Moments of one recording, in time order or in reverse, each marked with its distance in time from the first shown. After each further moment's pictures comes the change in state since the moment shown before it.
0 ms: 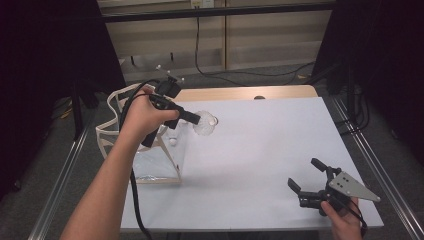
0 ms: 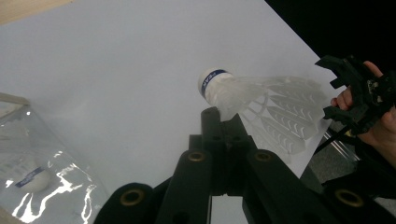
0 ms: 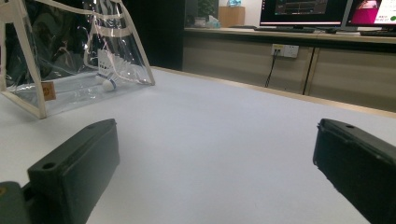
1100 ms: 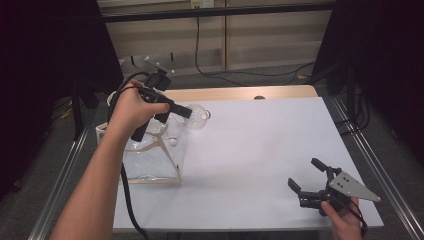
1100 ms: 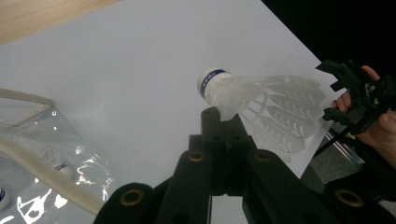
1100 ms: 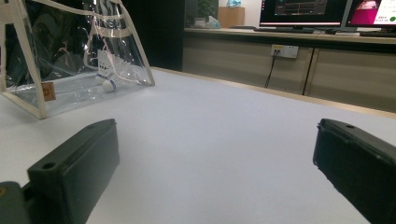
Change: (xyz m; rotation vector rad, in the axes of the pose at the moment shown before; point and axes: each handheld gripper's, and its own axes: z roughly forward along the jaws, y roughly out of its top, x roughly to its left) left arm 0.005 0.004 -0.024 -0.018 0.020 0.003; right arm 0.000 0.000 -0.001 0.001 0.000 0.005
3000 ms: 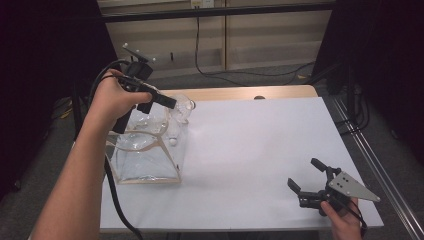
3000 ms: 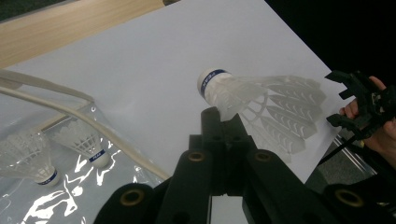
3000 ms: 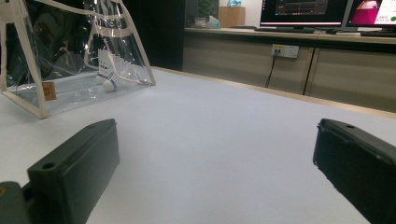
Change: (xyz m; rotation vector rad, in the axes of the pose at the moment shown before) left arm 0.012 0.004 -0.041 -0.021 0.058 -0.019; right arm 0.001 0.000 0.001 -0.002 0.002 -0.002
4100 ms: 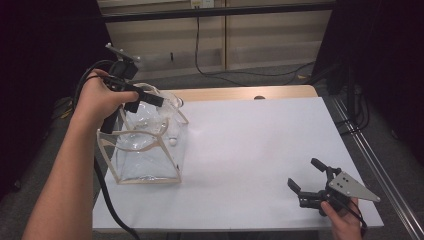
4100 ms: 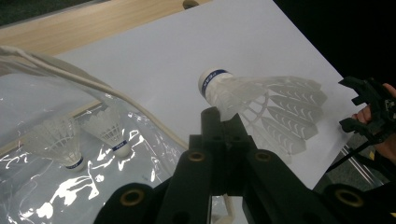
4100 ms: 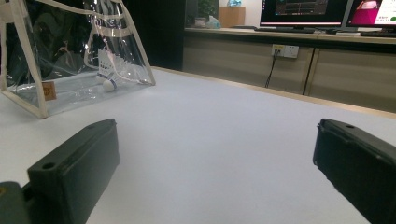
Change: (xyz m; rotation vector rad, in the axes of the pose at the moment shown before) left arm 0.018 -0.011 -0.018 -0.030 0.037 -0.041; right arm 0.000 0.000 0.000 0.002 0.001 0.001
